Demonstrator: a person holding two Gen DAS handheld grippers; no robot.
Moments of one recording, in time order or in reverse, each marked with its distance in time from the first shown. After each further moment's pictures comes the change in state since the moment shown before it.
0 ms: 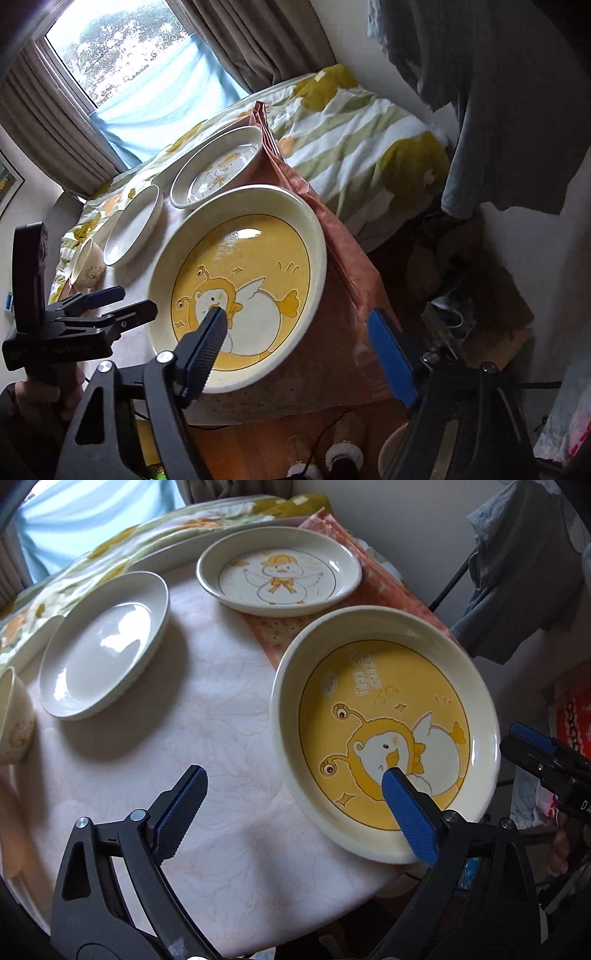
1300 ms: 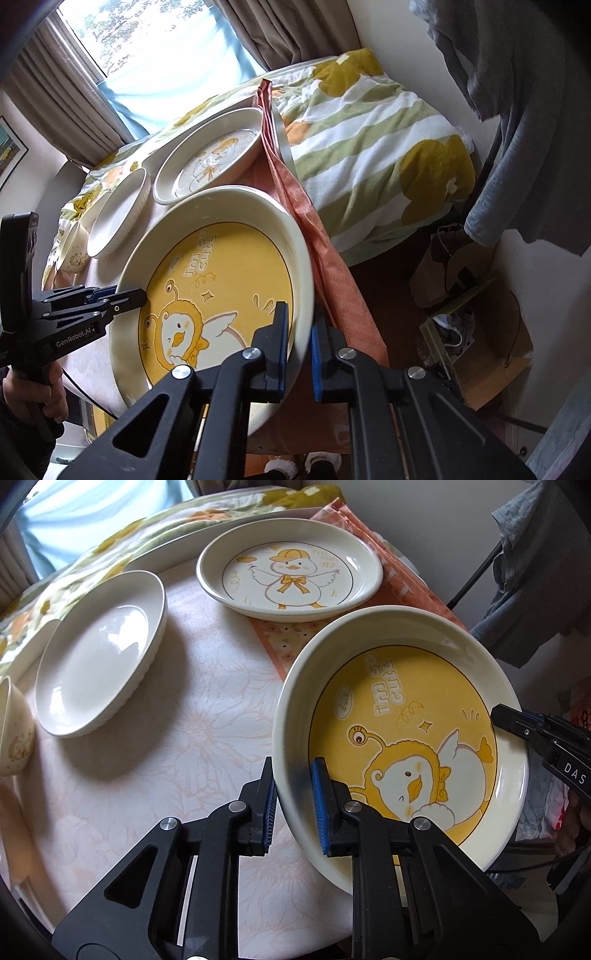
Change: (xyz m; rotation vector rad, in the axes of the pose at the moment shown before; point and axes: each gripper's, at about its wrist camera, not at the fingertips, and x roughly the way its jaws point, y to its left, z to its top) left arm 0.012 0.001 0.021 -0.021 0.020 0.054; right arm 0.043 -0.002 0.042 -0.130 0.061 -0.002
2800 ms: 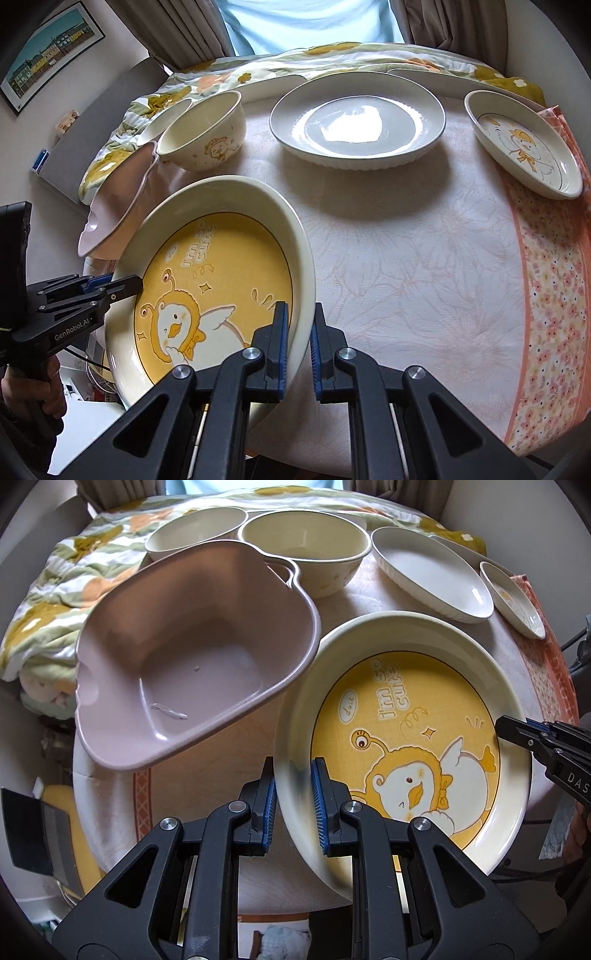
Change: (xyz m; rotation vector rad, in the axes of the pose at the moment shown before) left arm -0.083 0.264 -0.171 -0.358 -0.023 0.155; right arm 0.089 0.294 -0.052 -0.330 0.170 0.133
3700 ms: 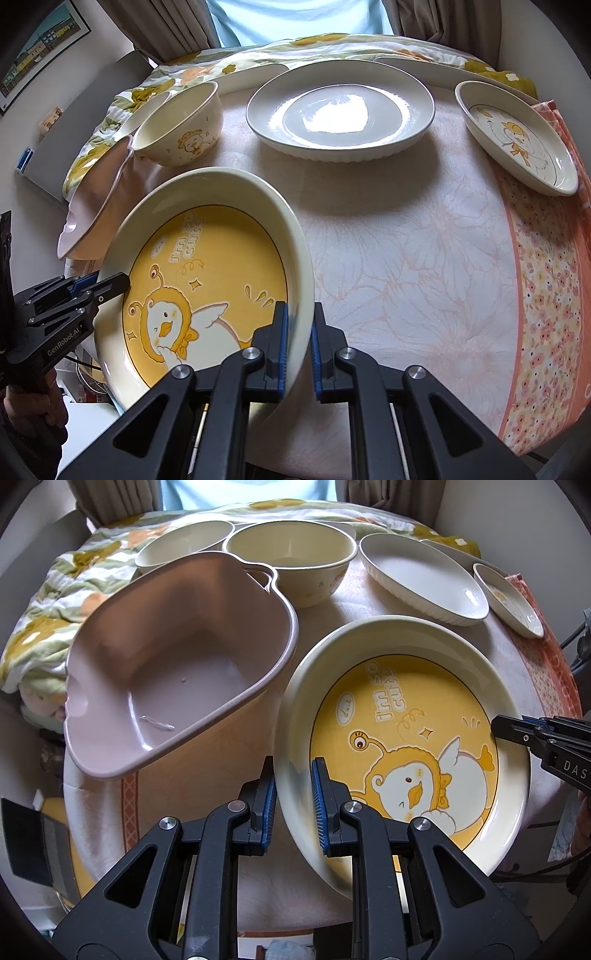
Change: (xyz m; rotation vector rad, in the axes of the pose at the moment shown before) left arm 0.004 -0.011 -0.001 0.022 -0.064 0.008; right arm 0.010 -0.007 0.005 0.023 0.041 -0.057
